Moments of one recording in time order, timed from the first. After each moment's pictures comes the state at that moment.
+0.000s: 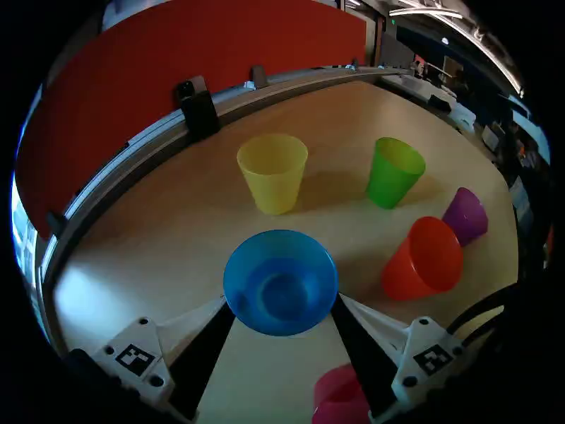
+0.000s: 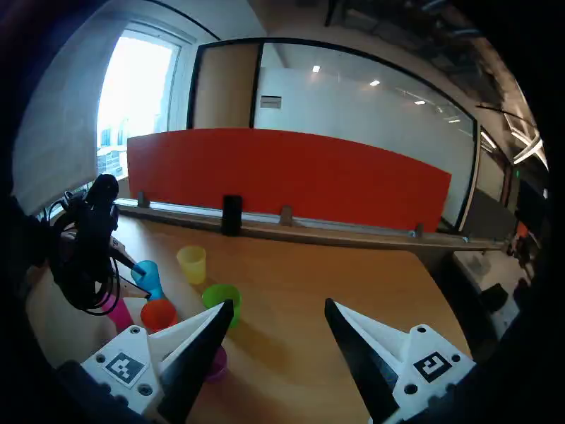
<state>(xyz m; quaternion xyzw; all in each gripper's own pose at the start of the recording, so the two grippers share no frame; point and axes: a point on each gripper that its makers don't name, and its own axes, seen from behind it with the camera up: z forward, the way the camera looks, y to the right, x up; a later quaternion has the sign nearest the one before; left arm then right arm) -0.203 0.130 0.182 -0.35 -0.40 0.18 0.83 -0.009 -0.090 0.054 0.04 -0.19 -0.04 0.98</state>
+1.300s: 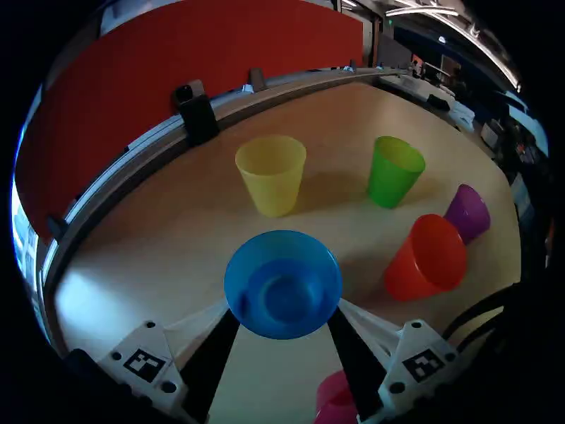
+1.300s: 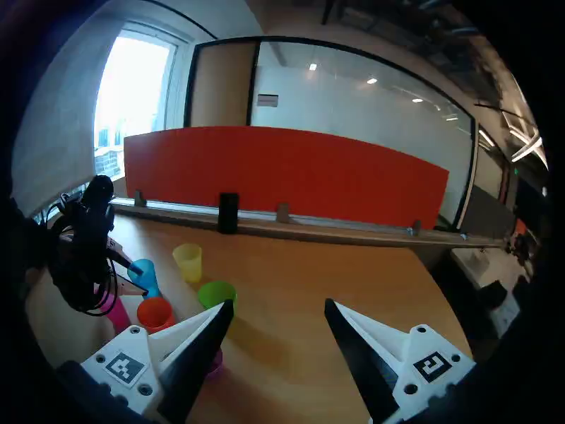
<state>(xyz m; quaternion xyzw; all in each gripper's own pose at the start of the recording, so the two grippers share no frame) -0.206 0.131 0.183 -0.35 -0.39 0.19 0.83 -0.013 -0.084 0.053 0.03 -0.19 -0.04 0.98</state>
